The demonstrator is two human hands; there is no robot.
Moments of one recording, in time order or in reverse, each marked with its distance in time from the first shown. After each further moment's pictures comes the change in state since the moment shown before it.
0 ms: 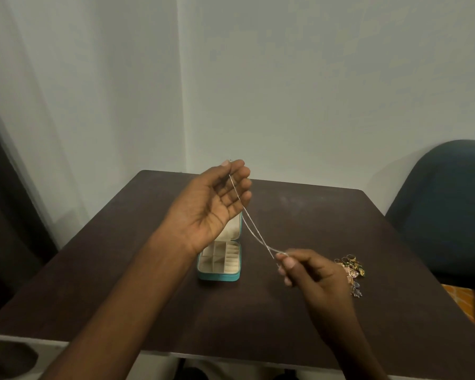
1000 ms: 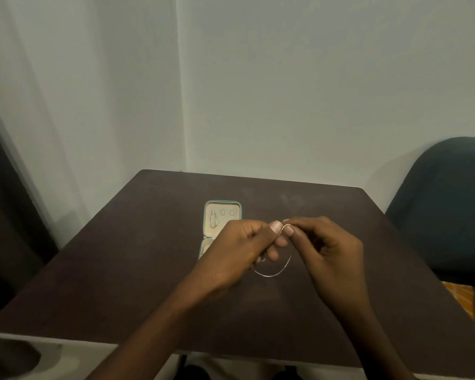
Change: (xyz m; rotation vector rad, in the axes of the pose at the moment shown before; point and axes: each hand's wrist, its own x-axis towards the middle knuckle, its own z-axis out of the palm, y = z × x) left_hand -0.025 -0.060 -0.009 0.900 -0.175 0.115; right_hand 0.026 -0.028 -0.009 -0.462 0.083 -0.342
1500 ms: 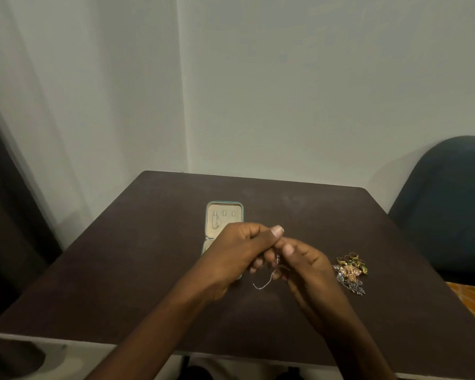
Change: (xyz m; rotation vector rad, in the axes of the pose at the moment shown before) left_hand 0.001 -0.003 -0.002 -0.126 -0.029 -0.080; right_hand -0.025 0.019 0.028 0.895 -0.232 0.537
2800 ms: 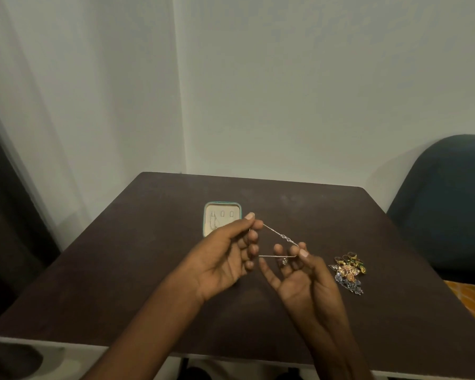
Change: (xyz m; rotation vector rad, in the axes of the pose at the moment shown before) left_hand 0.010 -0.002 -0.011 -0.612 0.073 -0.365; right_hand -0.004 0.010 0.006 0.785 0.284 0.164
